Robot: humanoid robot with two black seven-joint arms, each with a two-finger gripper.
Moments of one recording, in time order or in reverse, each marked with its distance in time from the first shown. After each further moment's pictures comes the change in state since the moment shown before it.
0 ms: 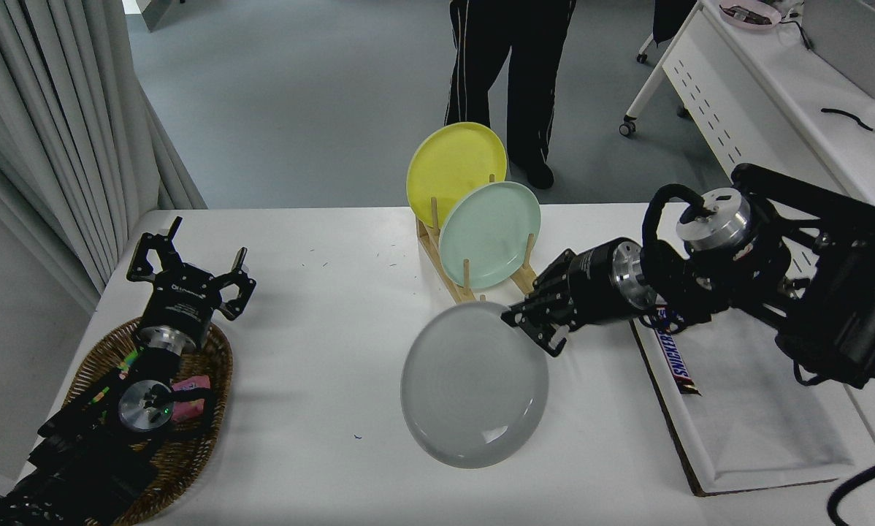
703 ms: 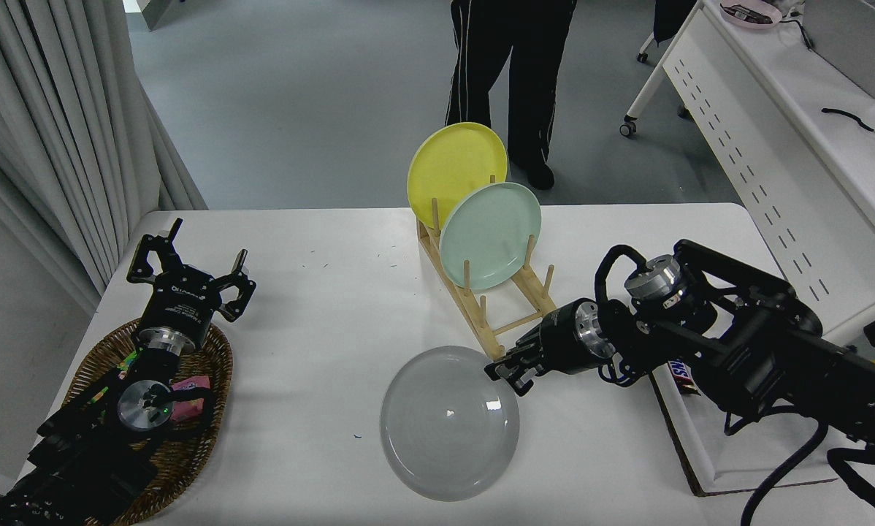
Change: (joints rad) left arm 0.000 0.000 0.000 0.000 0.000 0.000 0.000; right arm -0.136 0.209 0.001 -0.289 -0.005 -0.005 -0.023
